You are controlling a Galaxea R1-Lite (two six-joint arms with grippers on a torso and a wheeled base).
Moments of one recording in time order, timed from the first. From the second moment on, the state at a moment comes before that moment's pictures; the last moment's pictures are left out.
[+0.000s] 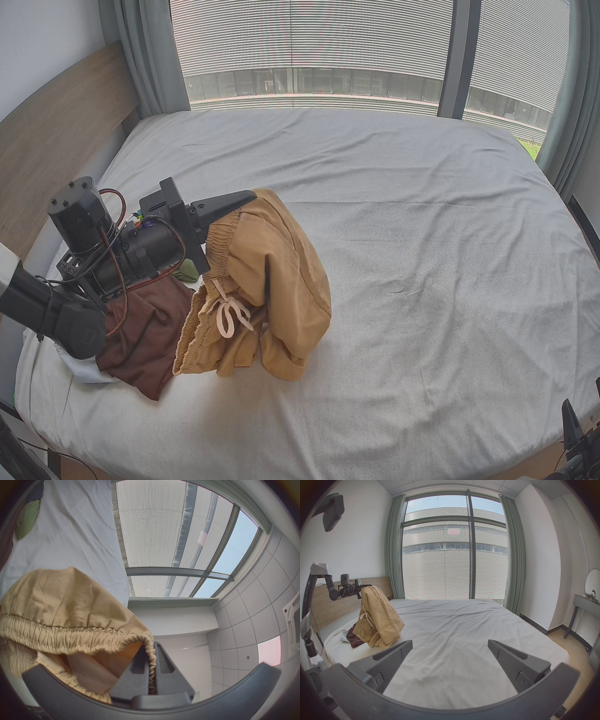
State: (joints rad) left arm -0.33 1.83 -0.79 -1.27 -0.72 -1.46; right arm 0.00 0.02 -0.02 0.00 -0.01 0.00
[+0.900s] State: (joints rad) left arm -0.61 1.81 -0.93 -1.21 -0.54 -1.47; right arm 0.00 0.02 -0.02 0.00 -0.01 0.00
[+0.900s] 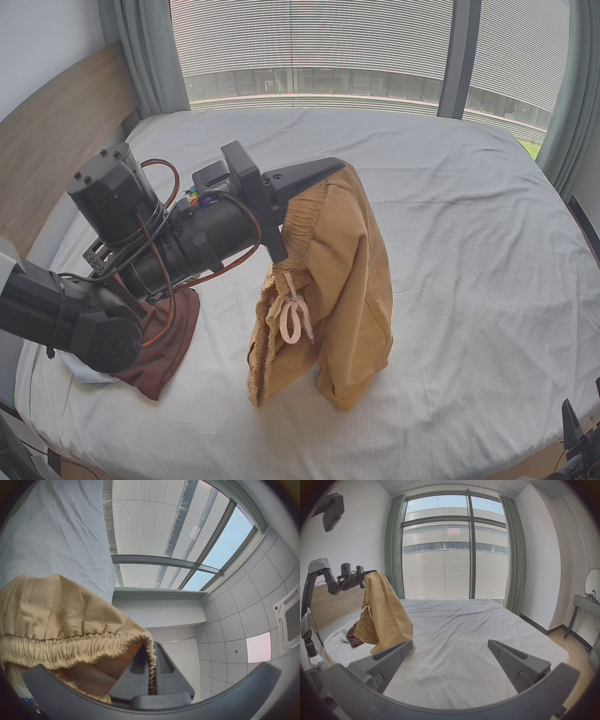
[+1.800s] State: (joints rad) left arm -0.75 1.90 -1.14 -1.17 -0.49 -1.47; right arm 0.00 0.02 -0.02 0.00 -0.01 0.00
